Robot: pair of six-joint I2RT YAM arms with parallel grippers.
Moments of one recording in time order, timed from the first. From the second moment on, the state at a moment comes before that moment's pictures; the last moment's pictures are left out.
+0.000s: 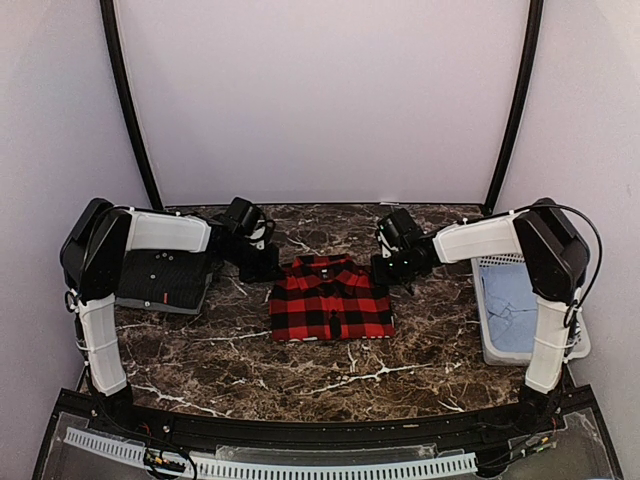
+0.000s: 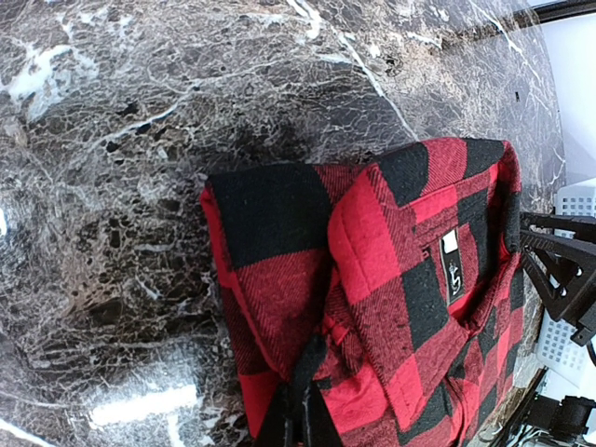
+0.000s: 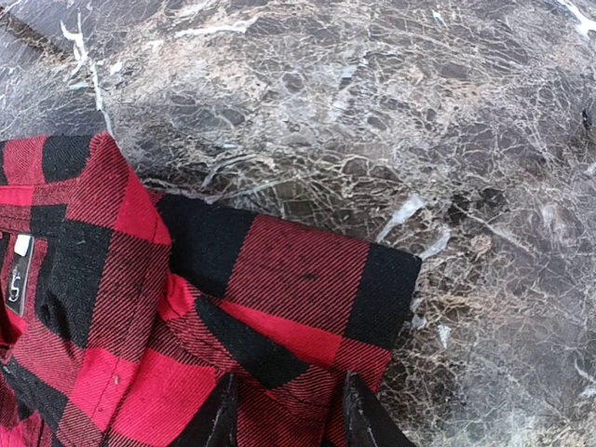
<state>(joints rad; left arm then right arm) -0.53 1.97 1.32 -0.34 0.33 -0.61 0.63 1.95 1.23 -0.25 0.06 0.42</state>
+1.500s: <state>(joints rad) -0.55 1.96 1.32 -0.31 0.34 -0.61 0.63 1.76 1.21 -0.28 0.05 0.42</state>
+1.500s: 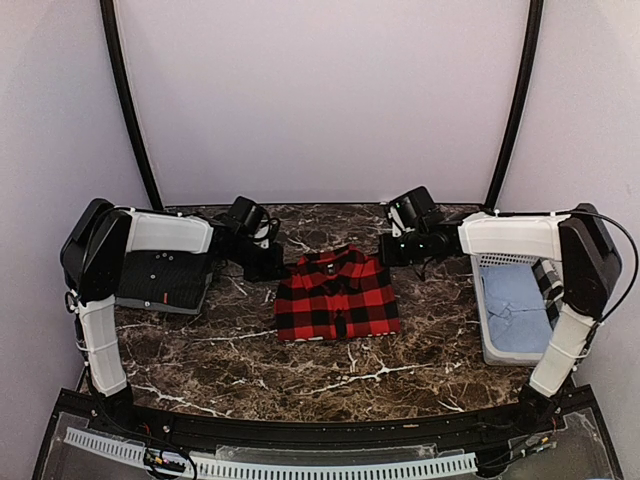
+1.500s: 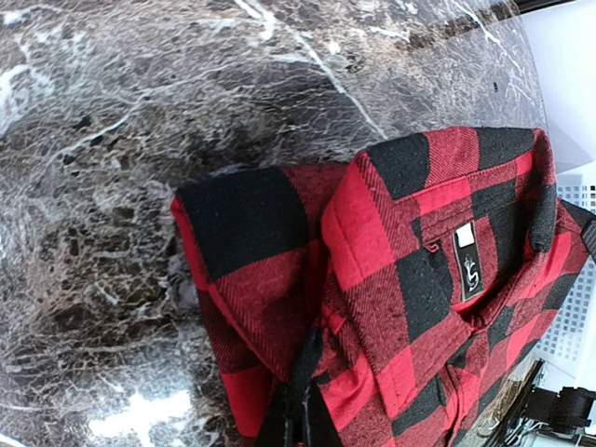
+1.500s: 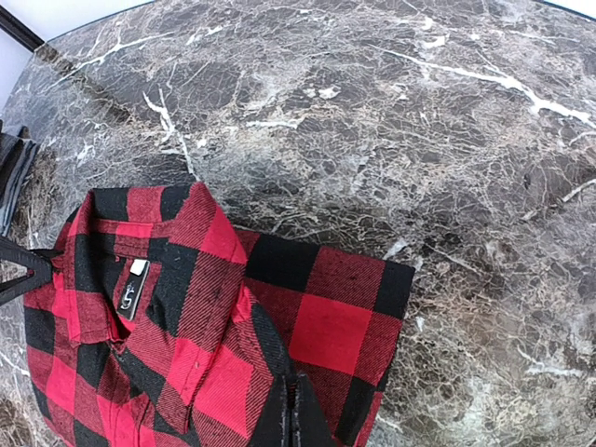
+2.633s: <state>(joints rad) -0.55 2.17 1.57 -0.27 0.35 -0.56 0.55 1.82 1.01 -0.18 0.12 0.48</state>
